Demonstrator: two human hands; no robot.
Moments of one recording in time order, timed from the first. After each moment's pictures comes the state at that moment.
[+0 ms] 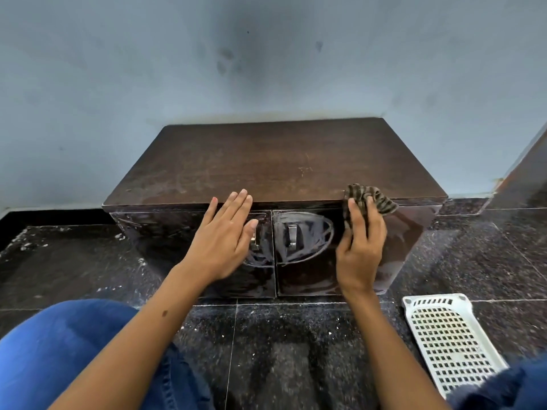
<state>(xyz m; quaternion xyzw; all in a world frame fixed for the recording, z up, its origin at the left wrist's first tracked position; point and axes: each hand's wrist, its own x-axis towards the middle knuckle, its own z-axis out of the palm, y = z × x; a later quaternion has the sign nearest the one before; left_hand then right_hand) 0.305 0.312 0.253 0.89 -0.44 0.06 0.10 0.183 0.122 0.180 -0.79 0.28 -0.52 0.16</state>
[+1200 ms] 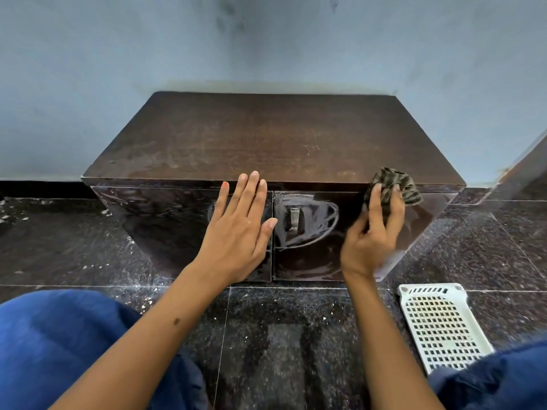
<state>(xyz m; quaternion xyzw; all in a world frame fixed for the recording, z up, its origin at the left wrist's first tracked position) 0.281 0.301 0.235 0.88 -0.45 0.11 0.08 0.195 0.109 0.166 -0.71 0.29 -0.63 0.14</state>
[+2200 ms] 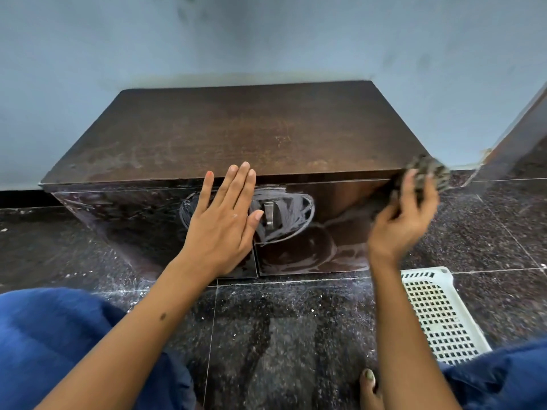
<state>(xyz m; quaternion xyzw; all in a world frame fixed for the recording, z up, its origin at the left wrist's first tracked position) 0.275 0.276 0.235 0.87 -0.47 0.14 0.04 0.154 0.052 0.176 -0.67 0.36 -0.62 0.20</state>
